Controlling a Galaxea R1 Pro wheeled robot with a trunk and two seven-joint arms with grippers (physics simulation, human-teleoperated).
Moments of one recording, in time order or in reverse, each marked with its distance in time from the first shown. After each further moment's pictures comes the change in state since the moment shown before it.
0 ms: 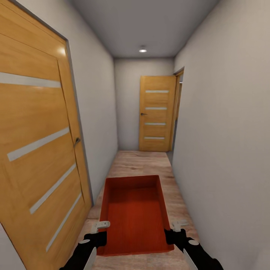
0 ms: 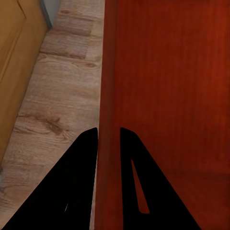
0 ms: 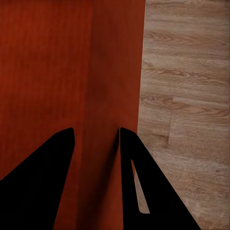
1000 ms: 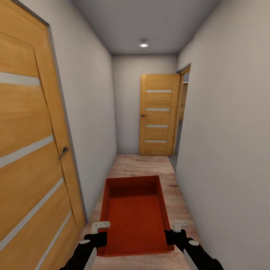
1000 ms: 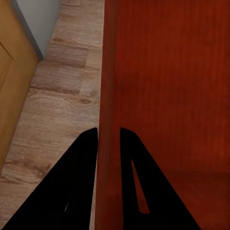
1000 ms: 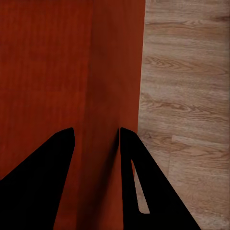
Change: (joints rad) left arm 0.000 -0.002 0.001 0.006 -0.004 0.000 -0.002; right arm 0.000 -0.001 -0.001 0.005 -0.001 0.000 0.002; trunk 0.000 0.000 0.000
